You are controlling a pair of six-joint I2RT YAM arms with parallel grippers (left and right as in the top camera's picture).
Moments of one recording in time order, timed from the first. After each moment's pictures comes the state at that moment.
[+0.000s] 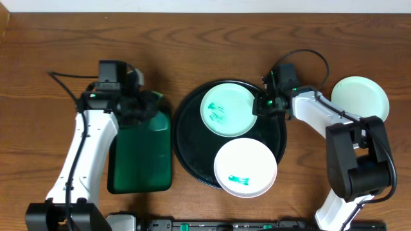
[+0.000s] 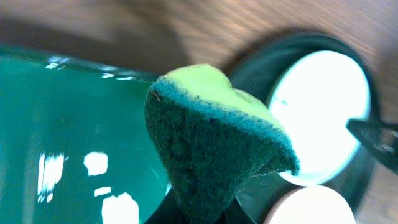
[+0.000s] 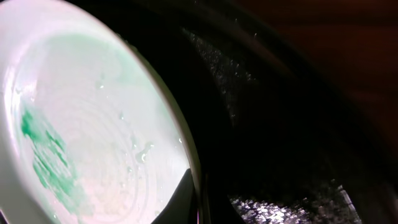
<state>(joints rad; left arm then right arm) -0.02 1.45 1.11 -0.83 0.34 -0.35 0.26 1.92 1.10 -0.40 -0.33 0.41</state>
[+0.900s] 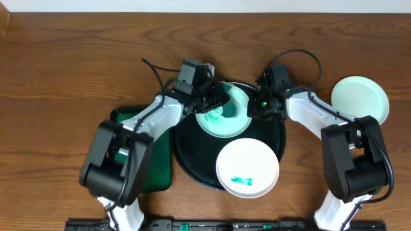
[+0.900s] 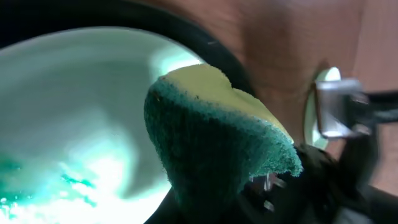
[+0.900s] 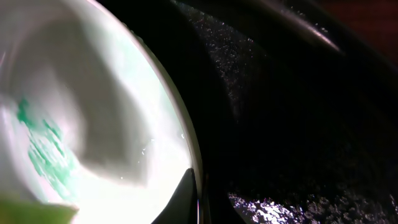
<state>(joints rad) -0.41 1.90 1.11 -0.09 0.55 -0.81 0.30 1.92 1.11 -0.42 -0.32 0.41</state>
